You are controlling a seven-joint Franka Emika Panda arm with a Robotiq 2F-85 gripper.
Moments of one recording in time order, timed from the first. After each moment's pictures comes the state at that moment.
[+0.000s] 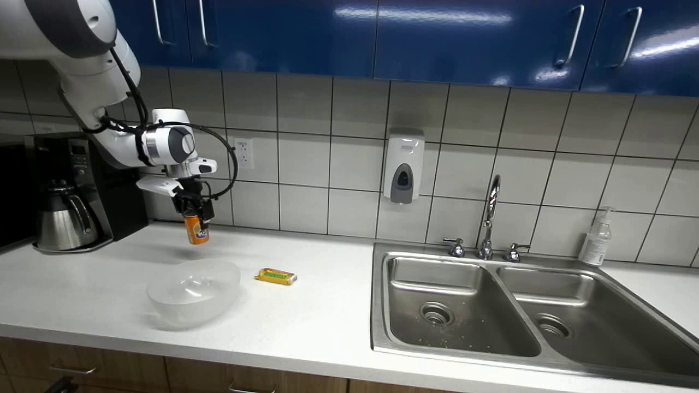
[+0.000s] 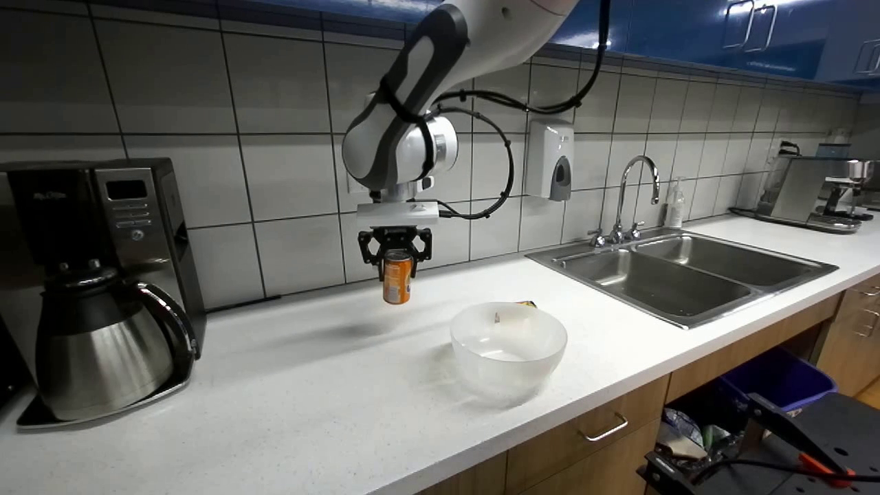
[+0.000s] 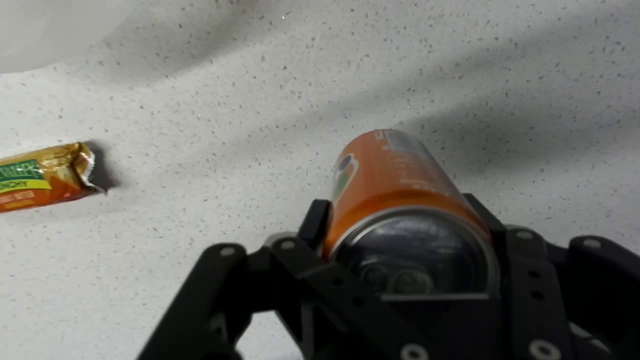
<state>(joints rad) 0.34 0.77 -0.09 -1.54 -0.04 2.42 0.57</state>
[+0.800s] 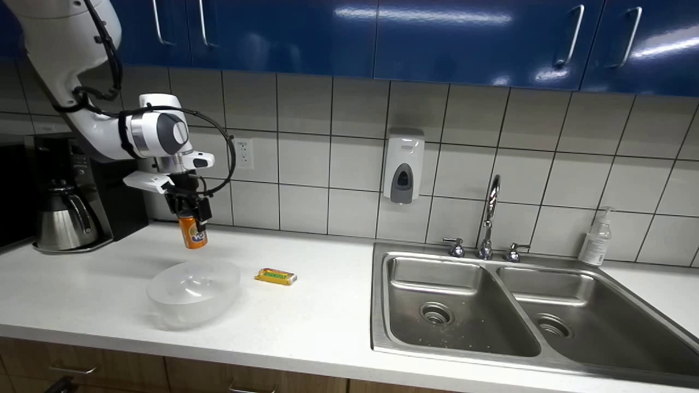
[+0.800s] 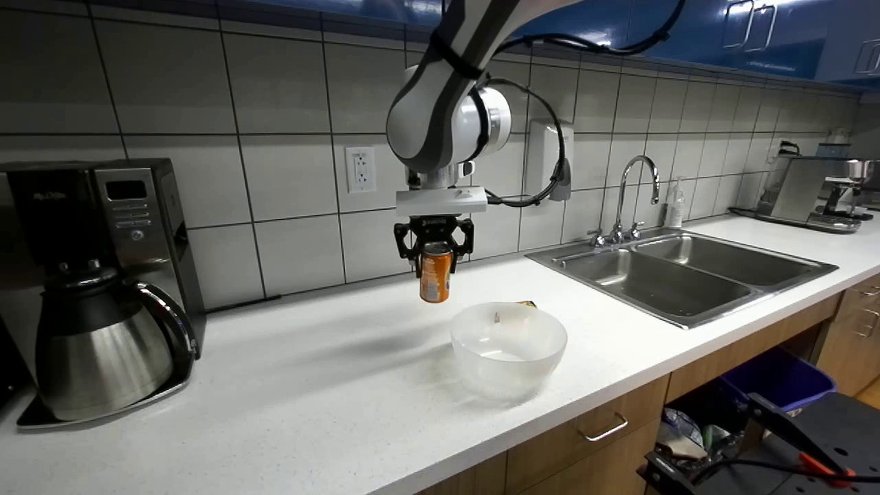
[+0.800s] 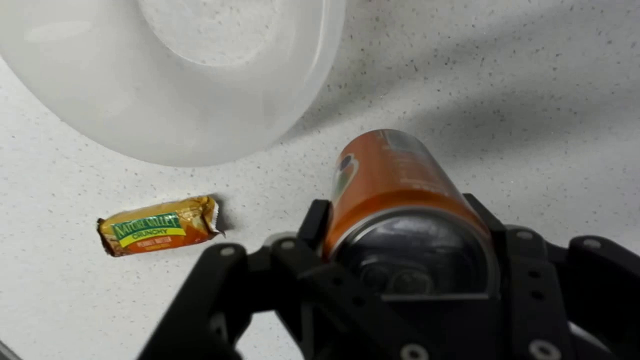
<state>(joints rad) 0.34 0.48 -0.11 -1.95 -0.10 2.52 0.61</state>
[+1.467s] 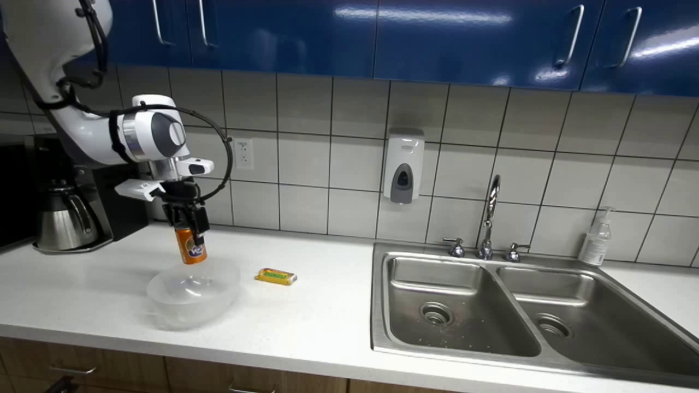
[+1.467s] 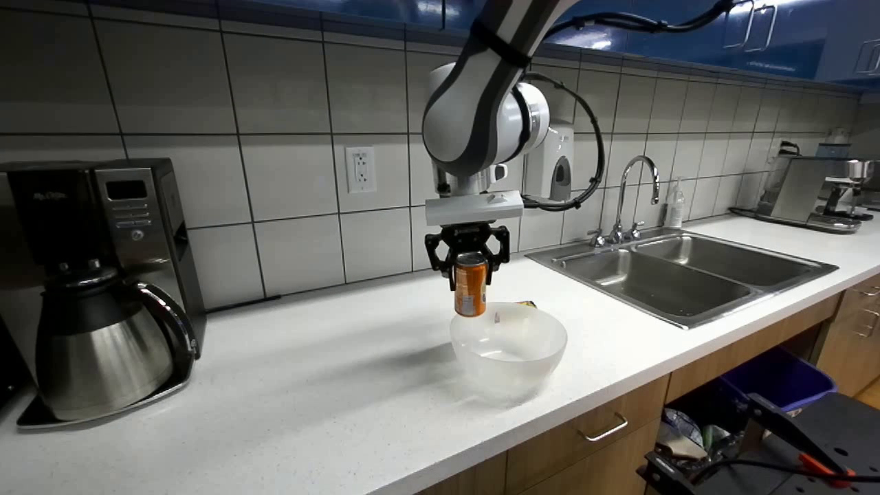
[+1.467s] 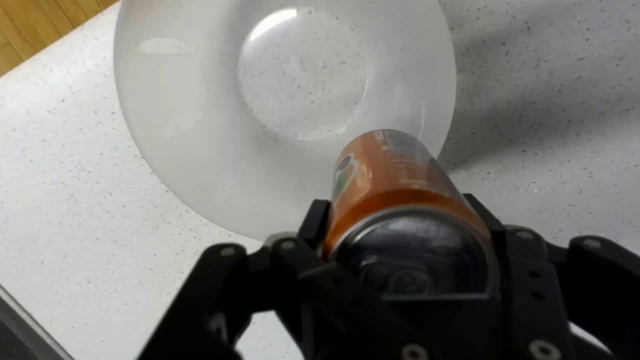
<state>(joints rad) 0.32 0.36 -0.12 -2.16 -0.17 2.52 0.71</state>
